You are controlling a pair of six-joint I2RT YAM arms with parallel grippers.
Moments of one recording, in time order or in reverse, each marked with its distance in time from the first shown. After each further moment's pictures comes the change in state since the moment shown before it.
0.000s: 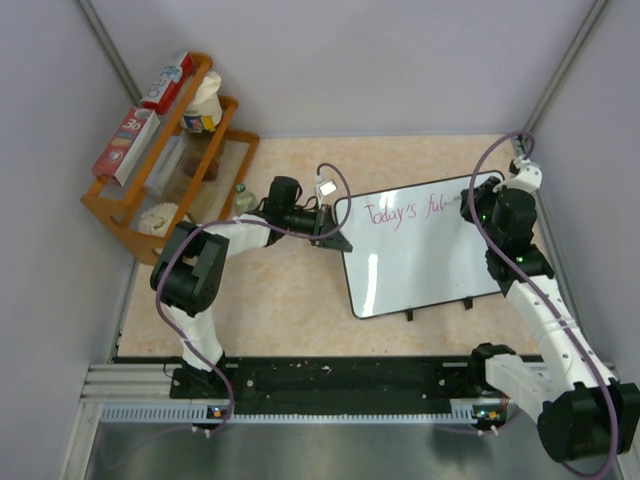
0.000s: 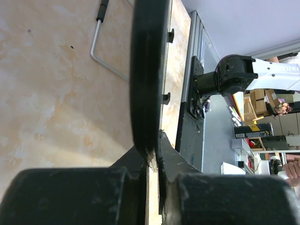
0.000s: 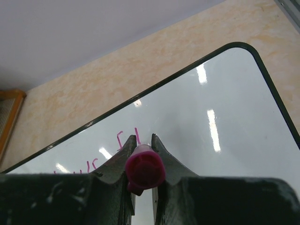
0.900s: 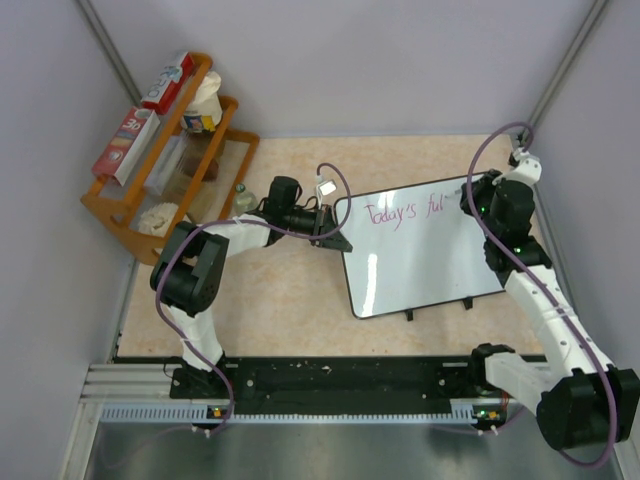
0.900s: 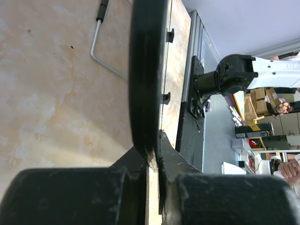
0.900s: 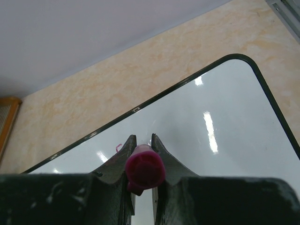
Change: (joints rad) left arm 0.000 -0.003 -0.002 -0.002 0.000 0.006; right arm 0.000 0.069 0.060 0.020 0.031 0.000
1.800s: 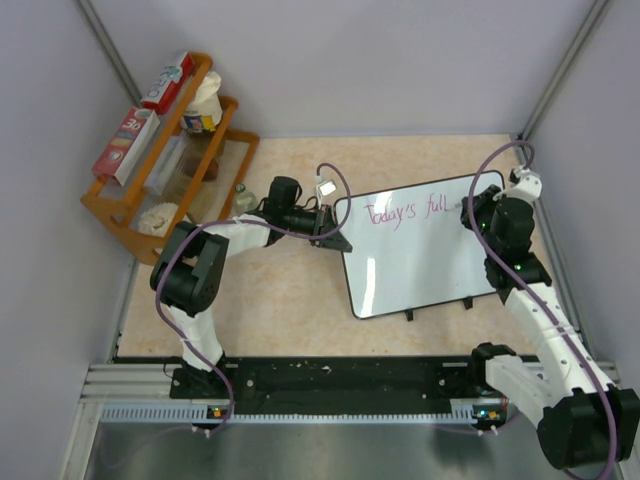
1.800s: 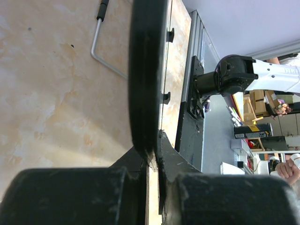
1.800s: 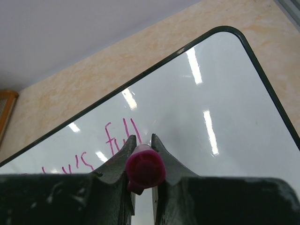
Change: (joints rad) left arm 0.000 0.000 0.000 -0.007 -0.003 -0.004; right arm -0.001 -0.106 -0.126 0.005 -0.002 0.011
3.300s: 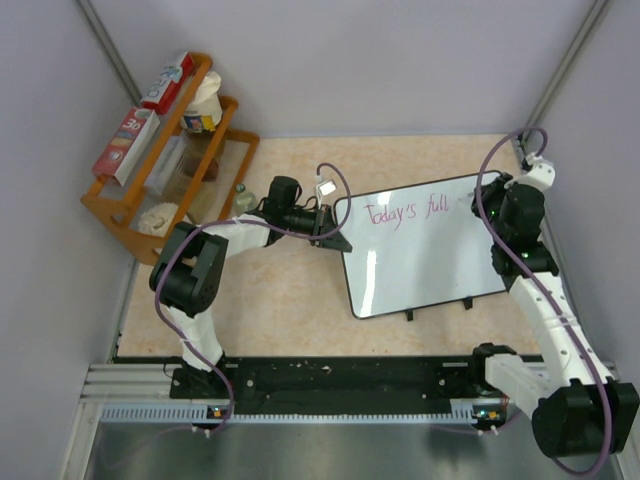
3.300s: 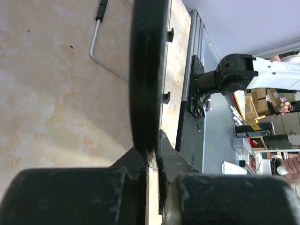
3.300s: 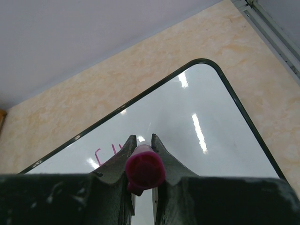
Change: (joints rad) left arm 0.000 -0.006 0.000 -0.003 0.003 0.012; right arm -0.062 0.050 0.102 -0.037 0.013 -0.027
